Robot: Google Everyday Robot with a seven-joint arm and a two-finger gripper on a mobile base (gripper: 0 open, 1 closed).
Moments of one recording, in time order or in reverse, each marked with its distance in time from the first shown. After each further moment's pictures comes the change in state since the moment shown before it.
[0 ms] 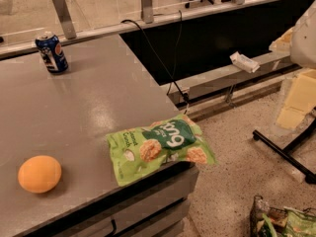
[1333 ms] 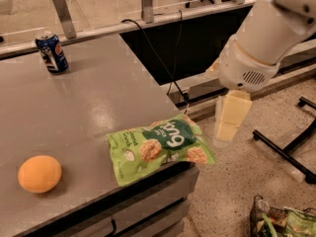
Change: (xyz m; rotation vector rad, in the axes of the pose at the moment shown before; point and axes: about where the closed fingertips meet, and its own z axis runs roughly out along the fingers) arm -0.079 0.023 0.080 -0.186 -0.097 -0.158
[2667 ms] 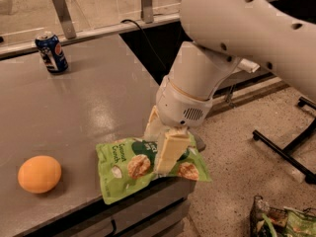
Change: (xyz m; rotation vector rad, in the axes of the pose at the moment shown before) arm -0.098 0.085 0.070 -0.289 -0.129 -0.250
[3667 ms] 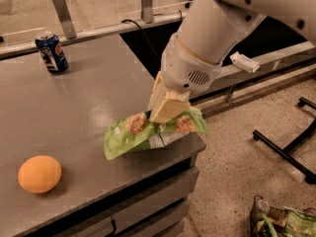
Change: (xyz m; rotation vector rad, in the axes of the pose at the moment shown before) arm -0.017 -0.033 -0.063 0.176 -0.023 0.031
